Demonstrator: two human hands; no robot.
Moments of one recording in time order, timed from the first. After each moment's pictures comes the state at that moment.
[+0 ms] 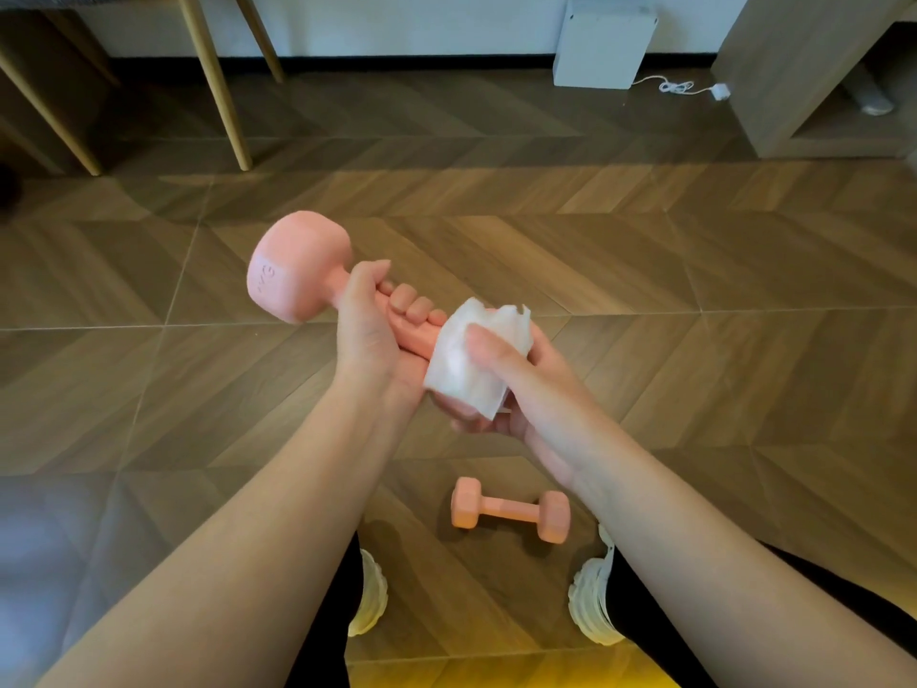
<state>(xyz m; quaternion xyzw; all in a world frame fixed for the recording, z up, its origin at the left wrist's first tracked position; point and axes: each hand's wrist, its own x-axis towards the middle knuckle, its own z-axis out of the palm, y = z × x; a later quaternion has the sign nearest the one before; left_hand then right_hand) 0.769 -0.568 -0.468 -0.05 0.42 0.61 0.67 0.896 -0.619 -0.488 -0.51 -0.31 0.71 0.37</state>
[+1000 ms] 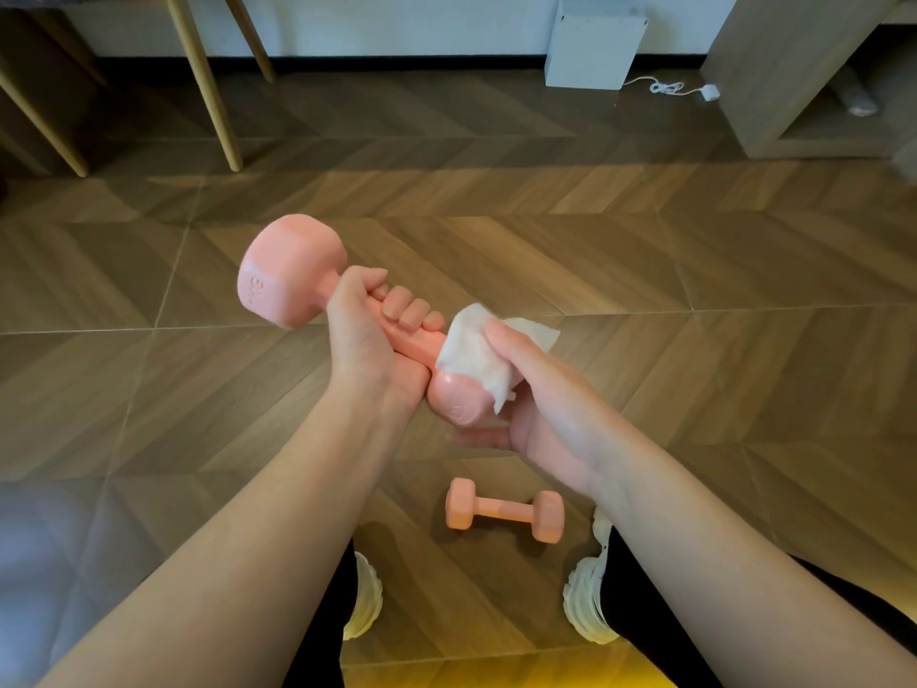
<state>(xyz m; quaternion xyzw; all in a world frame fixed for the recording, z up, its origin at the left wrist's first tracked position) 0.772 -0.570 -0.469 -0.03 0.41 0.62 0.67 0.904 -0.622 -0.480 -0.48 -0.25 0.77 0.33</state>
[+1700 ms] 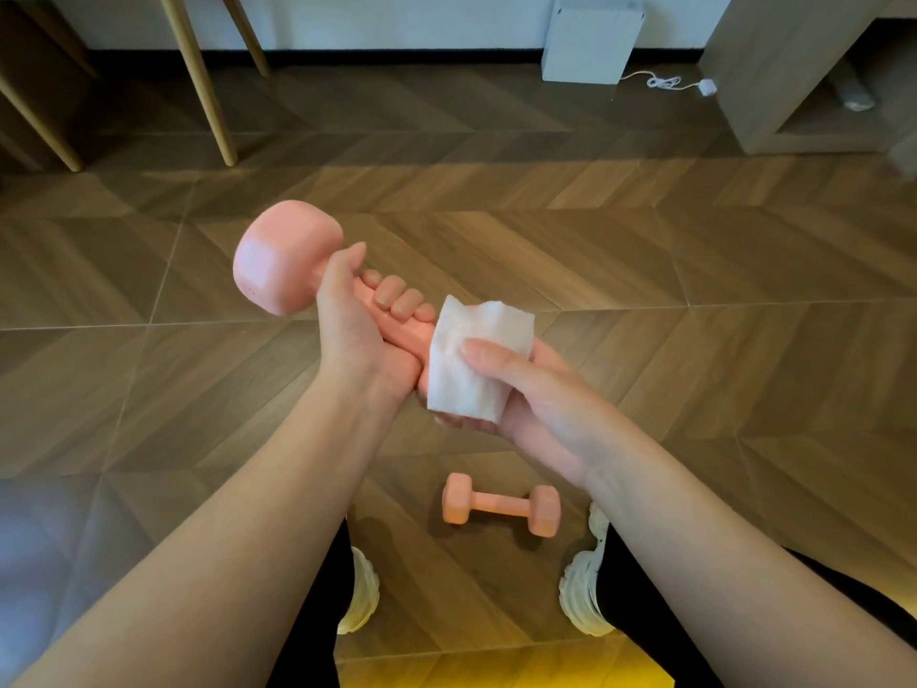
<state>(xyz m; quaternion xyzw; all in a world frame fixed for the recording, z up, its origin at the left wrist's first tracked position) 0.769 -0.568 -0.470 -0.03 0.40 0.62 0.68 0.907 -0.621 -0.486 -0.43 -0.27 0.77 0.37</state>
